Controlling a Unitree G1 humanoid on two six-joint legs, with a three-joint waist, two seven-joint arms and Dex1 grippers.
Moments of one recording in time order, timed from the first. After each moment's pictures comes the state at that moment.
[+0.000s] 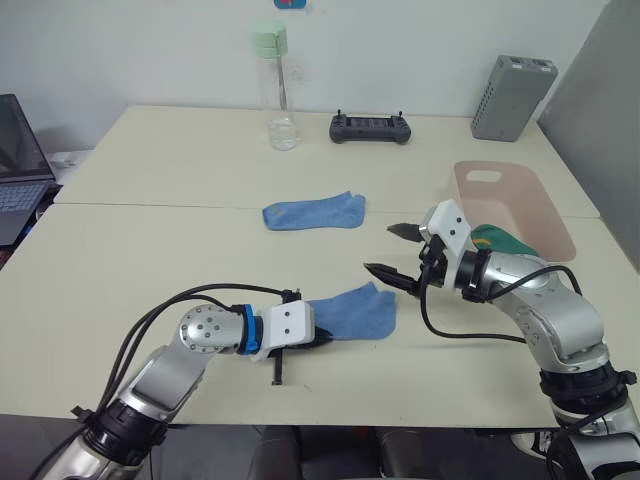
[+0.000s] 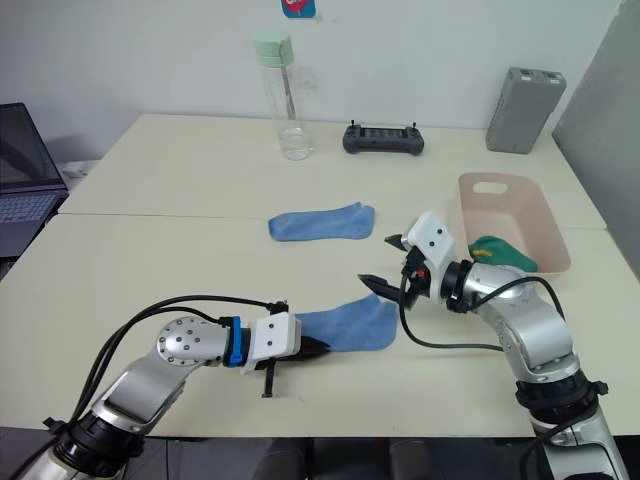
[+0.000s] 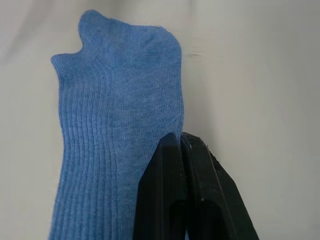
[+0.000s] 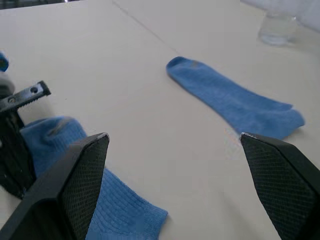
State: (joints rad) left arm -0.21 0.75 -0.33 -0.26 -0.06 0.09 -1.07; right arm -0.42 -0.55 0.10 -0.38 0.38 0.72 0.76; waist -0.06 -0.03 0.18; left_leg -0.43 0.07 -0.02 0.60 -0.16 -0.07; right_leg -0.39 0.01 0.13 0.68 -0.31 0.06
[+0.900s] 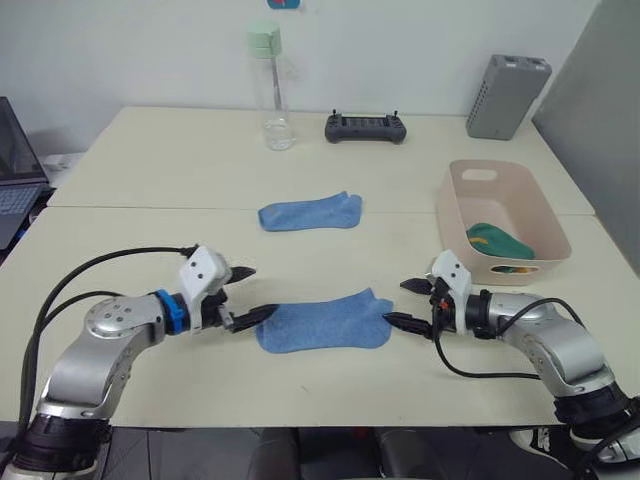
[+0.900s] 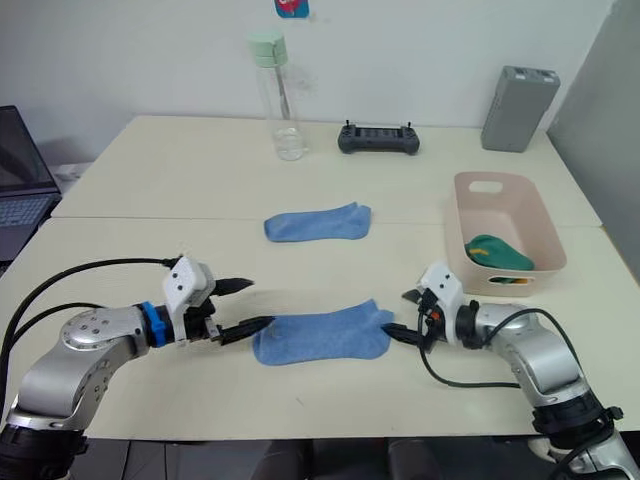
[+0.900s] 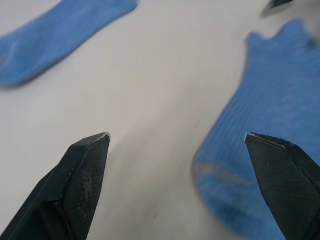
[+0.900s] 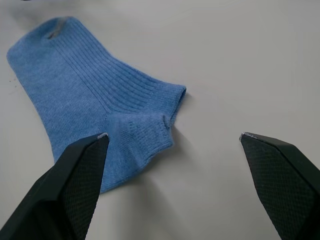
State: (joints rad) left arm -0.06 0.78 0.12 -0.18 -0.39 0.48 -0.88; right arm -0.28 -0.61 0.18 -0.25 0.38 0.69 0.82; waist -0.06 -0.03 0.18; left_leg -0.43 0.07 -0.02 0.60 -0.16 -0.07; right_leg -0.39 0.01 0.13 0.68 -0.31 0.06
